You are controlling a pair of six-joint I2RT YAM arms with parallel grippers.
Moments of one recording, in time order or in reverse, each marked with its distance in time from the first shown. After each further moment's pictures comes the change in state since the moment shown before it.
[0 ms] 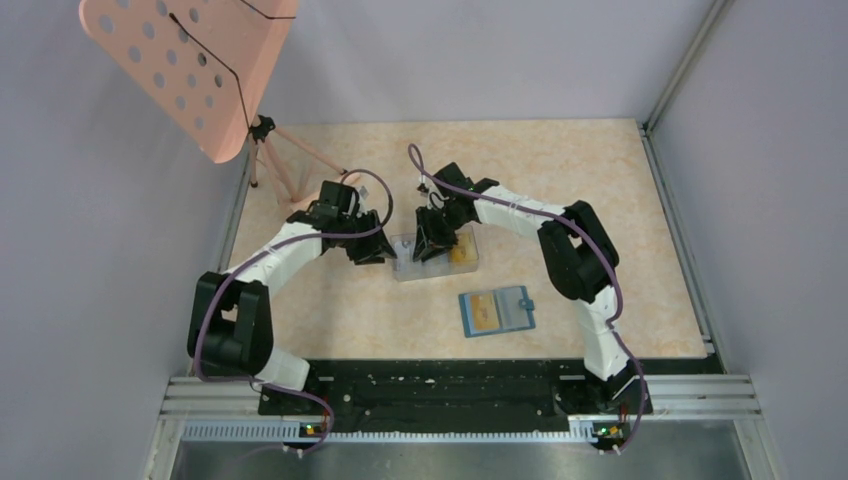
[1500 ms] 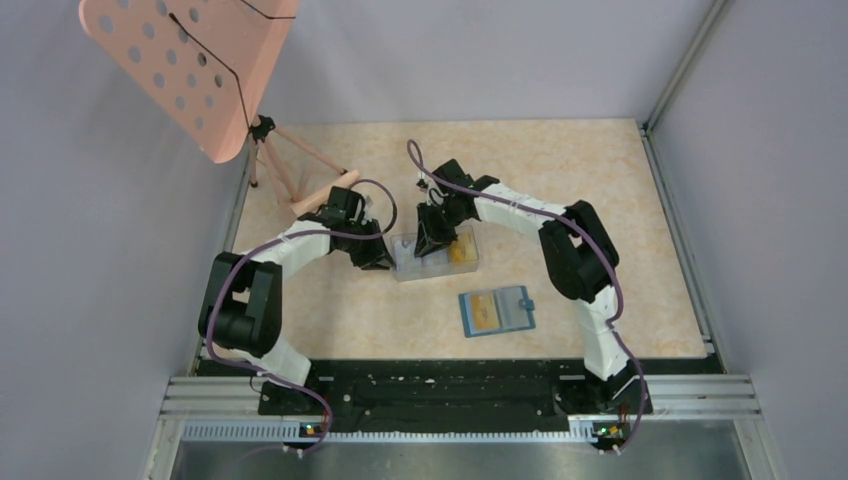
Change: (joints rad) left arm -0.006 0.103 -0.020 0.045 -0.012 -0.001; right arm -0.003 0.000 0.025 -0.004 0.042 -0.018
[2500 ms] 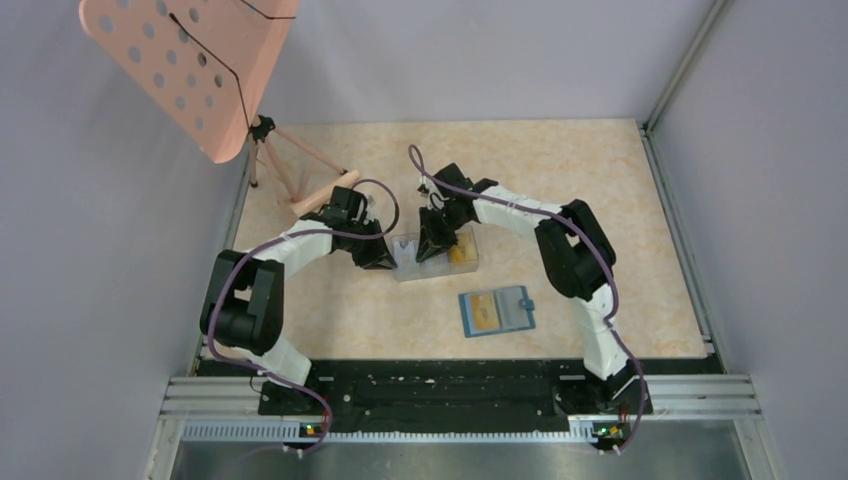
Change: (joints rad) left arm -0.011 0.011 0.005 0.010 0.005 0.003; right arm -0.005 0.010 -0.029 0.010 -0.022 0.017
